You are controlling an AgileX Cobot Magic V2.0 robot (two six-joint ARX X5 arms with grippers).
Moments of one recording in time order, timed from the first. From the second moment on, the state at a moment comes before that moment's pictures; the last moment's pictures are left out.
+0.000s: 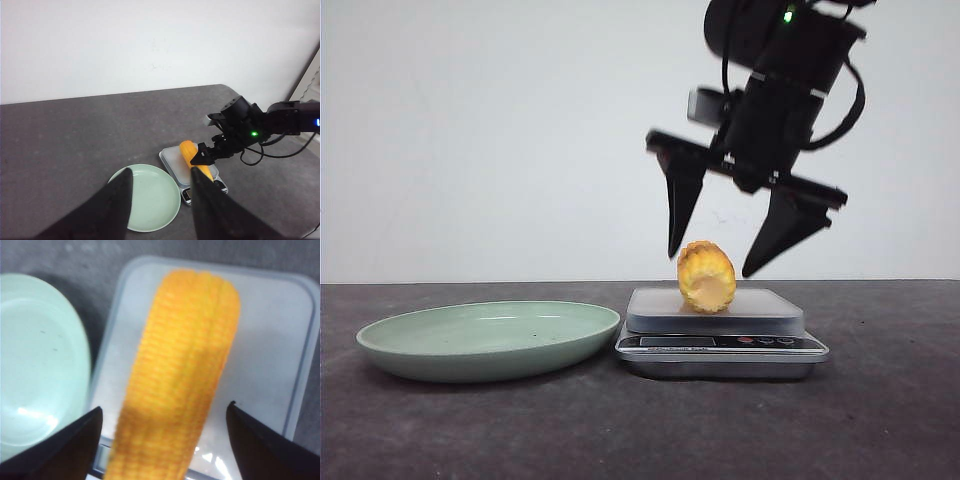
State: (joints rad) left arm -0.80 0.68 1.85 -1.42 -0.27 -0.24; right arm 0.55 1.71 1.21 -0.51 -0.11 0.47
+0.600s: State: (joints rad) left arm -0.80 0.68 1.81 -1.42 -0.34 -0.23; right arm 0.56 1.68 1.25 -0.48 -0.18 0.48
